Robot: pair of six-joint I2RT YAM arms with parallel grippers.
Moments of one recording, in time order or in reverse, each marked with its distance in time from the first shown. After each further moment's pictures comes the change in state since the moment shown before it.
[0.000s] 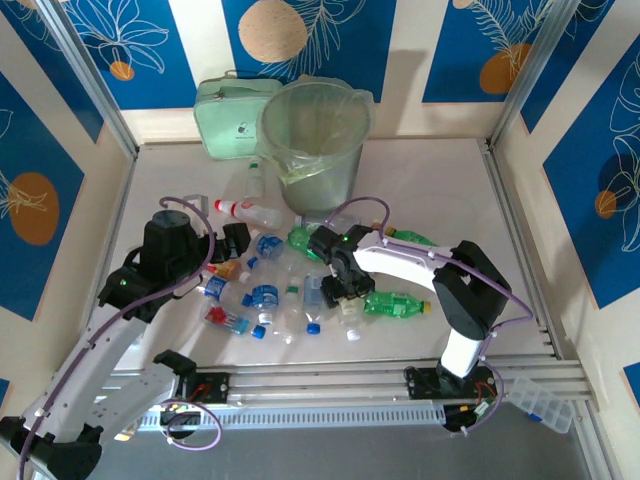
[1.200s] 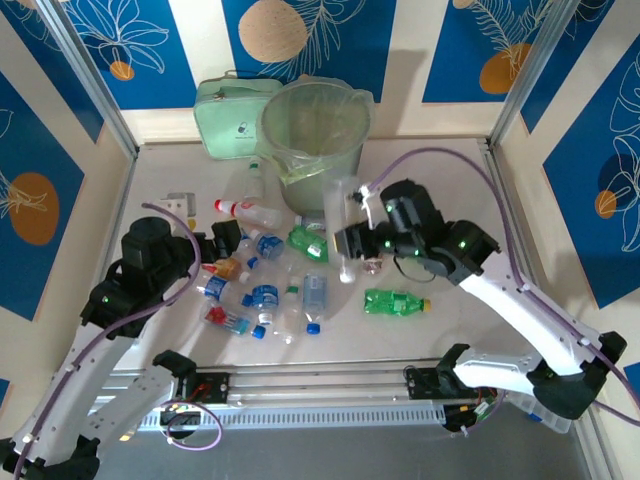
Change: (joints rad) left arm 0.000 -0.085 0.014 0.040 -0.038 0.098; right arm -0.112 -0.599 0.171 0.168 -0.071 -0.164
